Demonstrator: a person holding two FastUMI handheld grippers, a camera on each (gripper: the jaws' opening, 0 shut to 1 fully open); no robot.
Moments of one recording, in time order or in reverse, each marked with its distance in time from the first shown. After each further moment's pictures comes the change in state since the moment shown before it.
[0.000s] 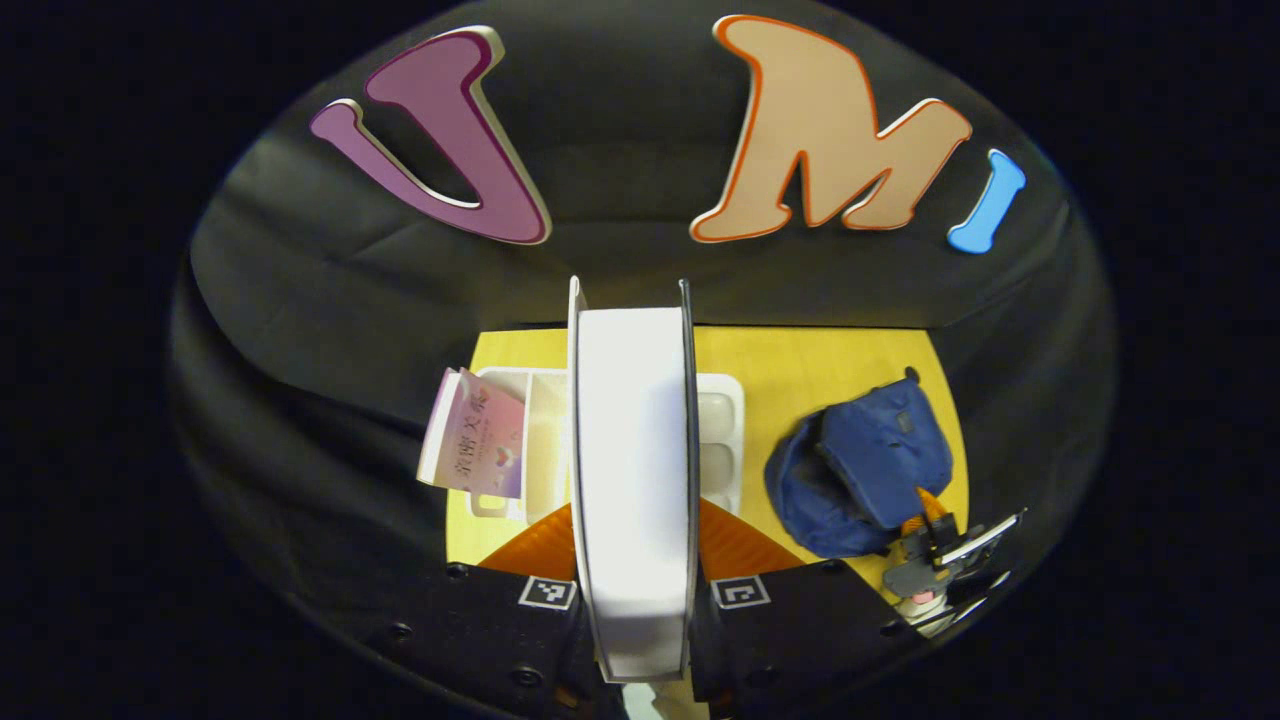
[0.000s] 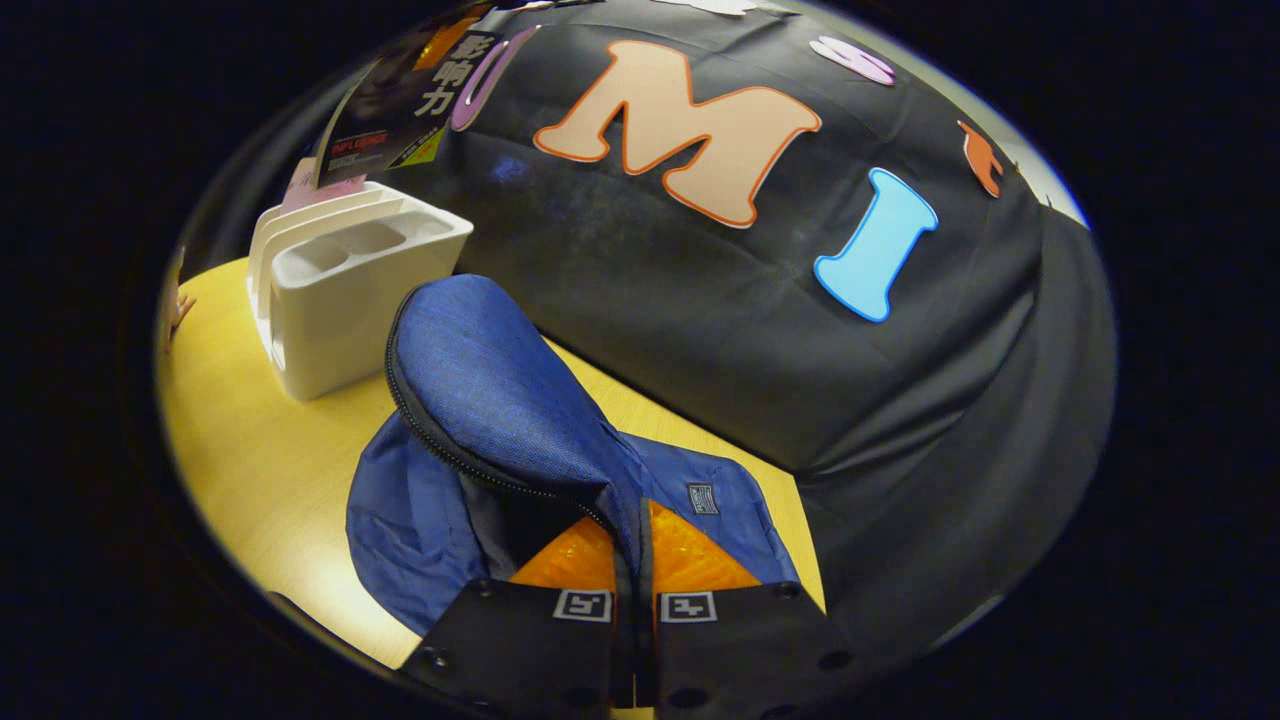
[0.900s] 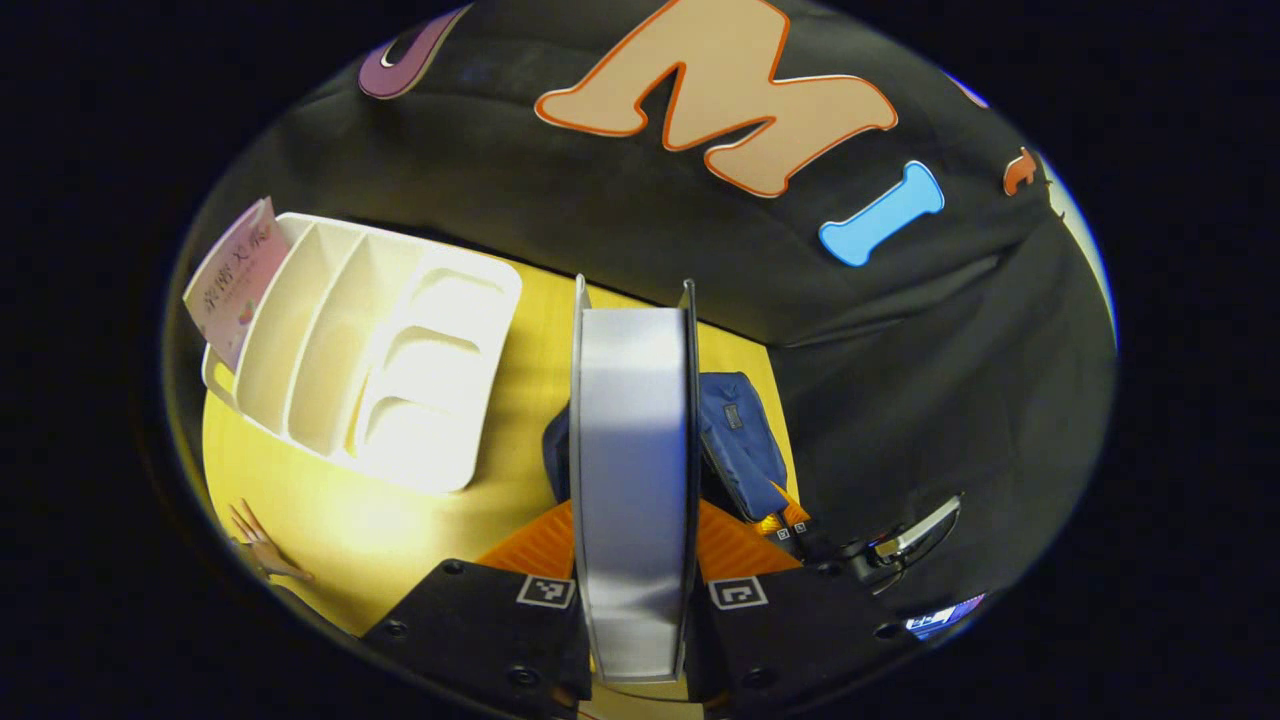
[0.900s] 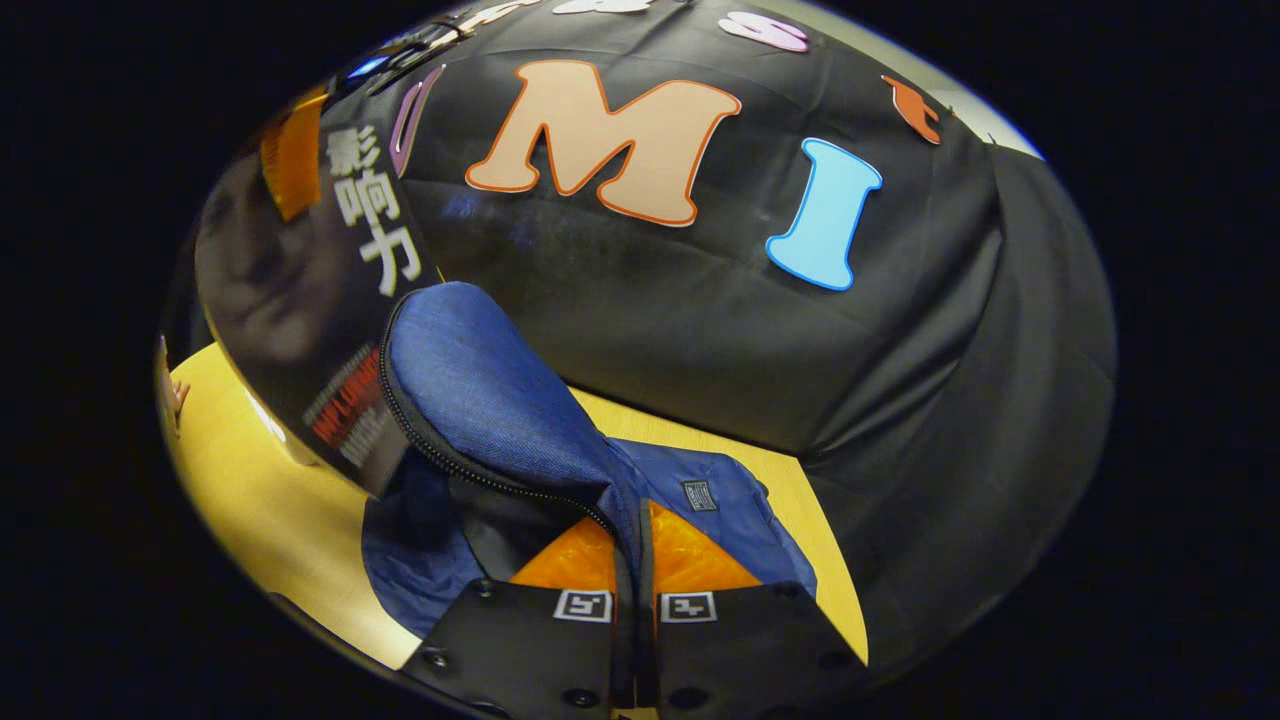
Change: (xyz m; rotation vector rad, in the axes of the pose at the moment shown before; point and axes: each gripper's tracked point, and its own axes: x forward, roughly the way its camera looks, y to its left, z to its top) left arm 0.088 -0.181 -0.113 -0.232 -0.033 -0.462; right arm -0.004 -0.018 0.009 0.182 -0.016 -0.015
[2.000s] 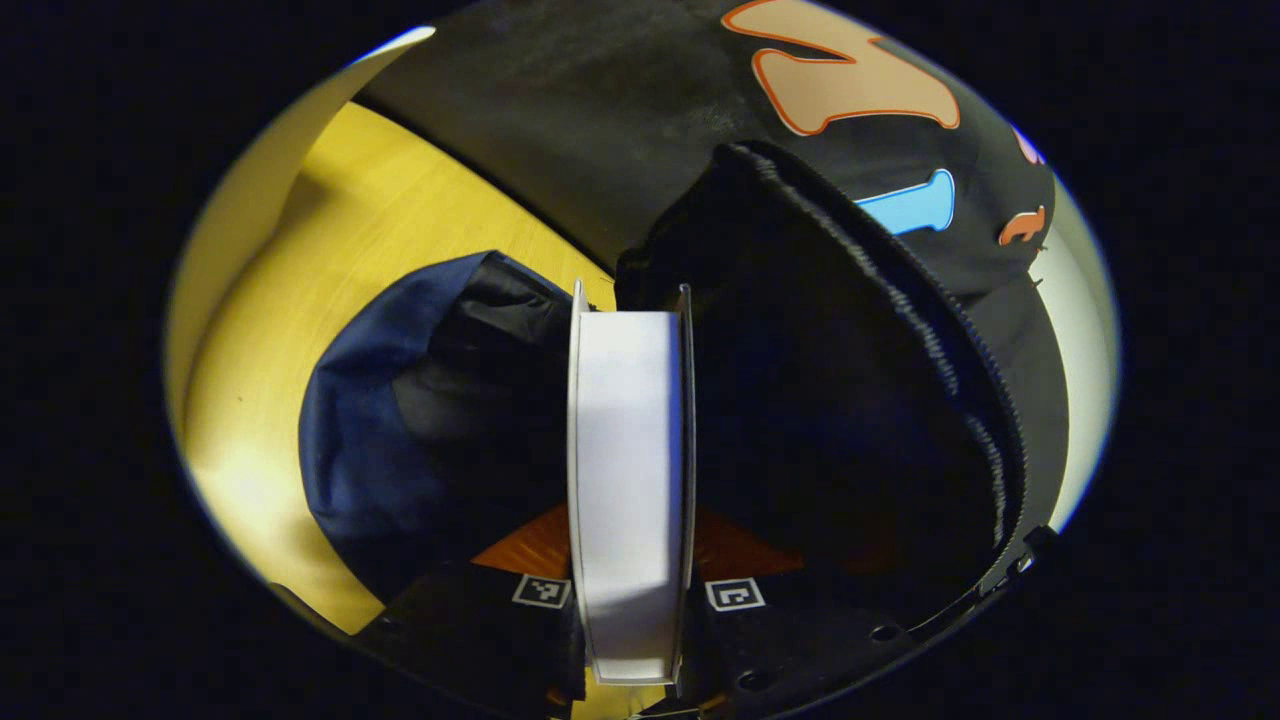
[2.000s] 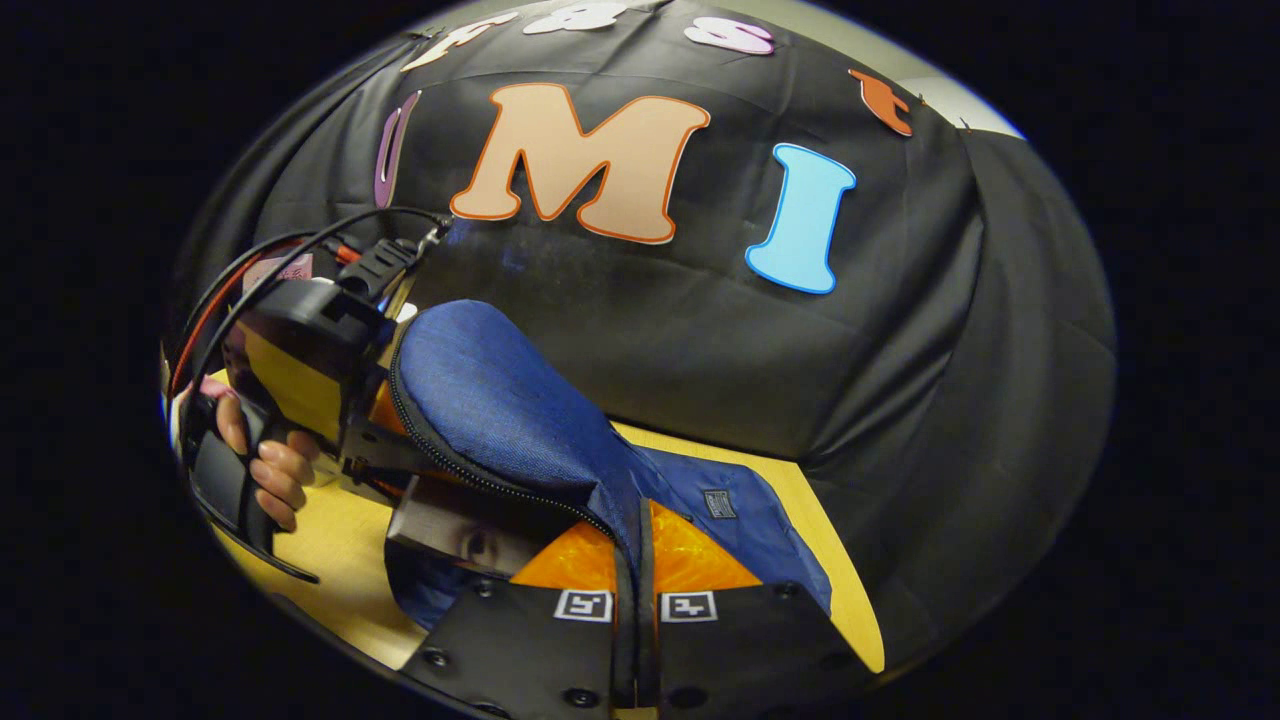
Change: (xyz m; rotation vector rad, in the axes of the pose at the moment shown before) left arm 0.207 -0.043 -0.052 -0.209 -0.031 -0.404; right arm -0.007 -0.006 0.006 0.061 -0.062 -0.004
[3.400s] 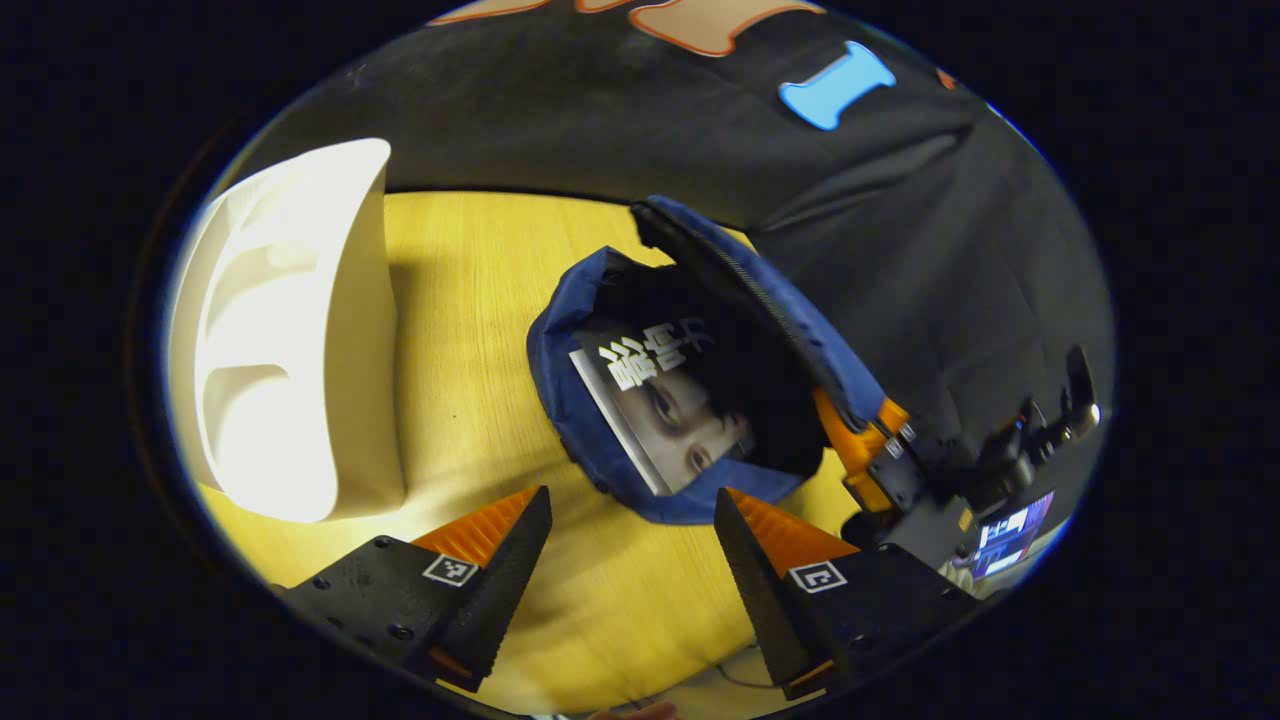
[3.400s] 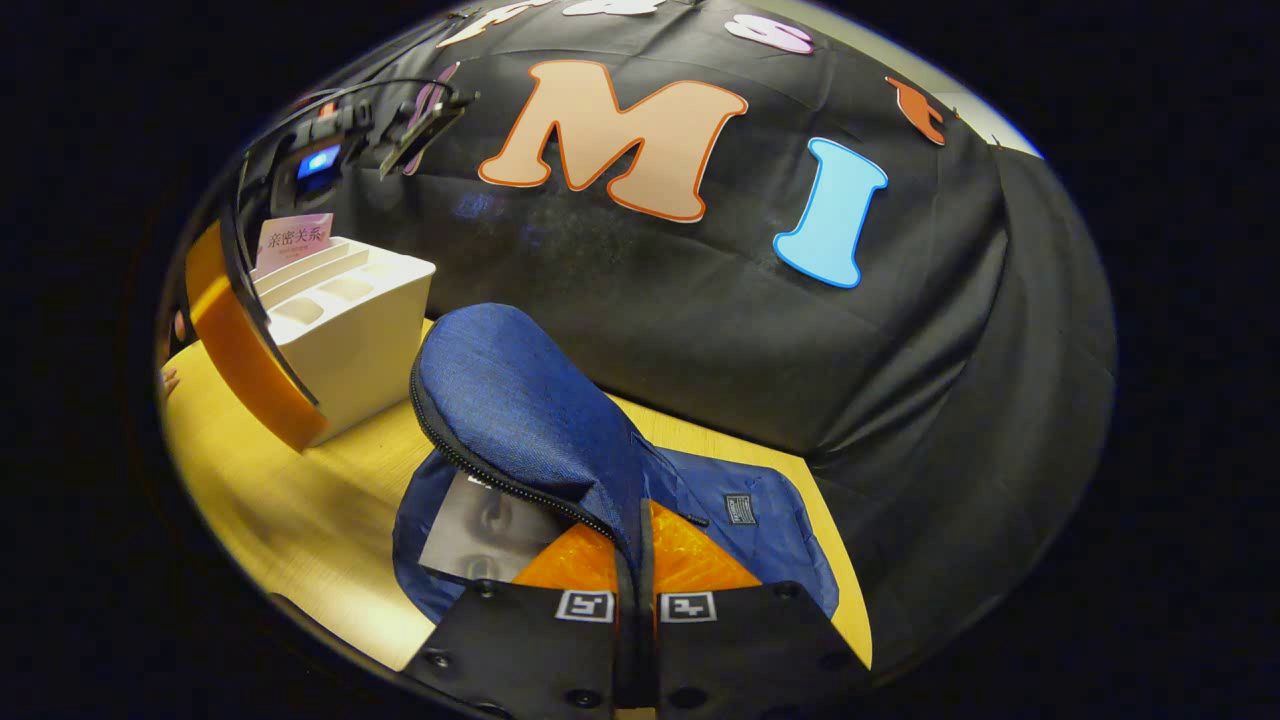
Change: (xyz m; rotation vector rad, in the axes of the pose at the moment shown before) left arm -0.180 -0.001 -0.002 0.484 0.347 0.349; right arm 0.007 0.011 -0.026 -0.092 0.048 0.029
